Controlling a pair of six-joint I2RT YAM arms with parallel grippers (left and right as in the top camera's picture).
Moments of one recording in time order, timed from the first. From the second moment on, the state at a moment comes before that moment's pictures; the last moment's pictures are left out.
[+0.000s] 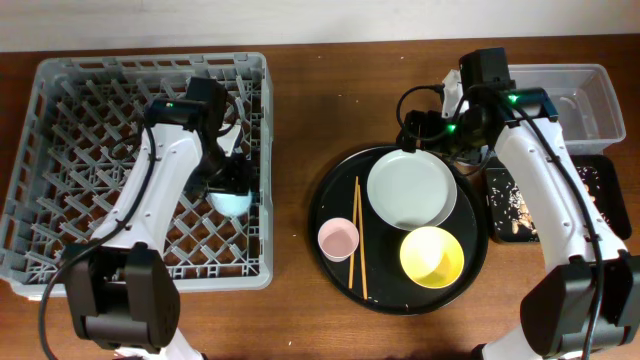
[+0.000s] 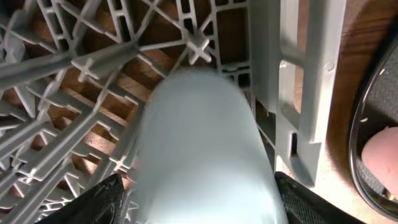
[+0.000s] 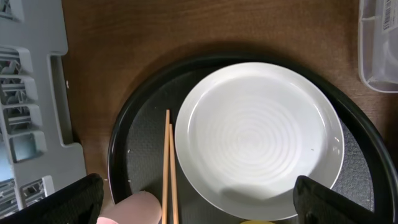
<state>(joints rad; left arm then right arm) -0.14 1.83 1.55 -1.25 0.03 0.00 0.10 1.74 1.57 -1.04 -0.29 0.25</state>
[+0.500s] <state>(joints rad) -0.01 1.83 1.85 -1.26 0.29 -0.01 0.48 1.72 1.39 -1.02 -0.32 0.35</state>
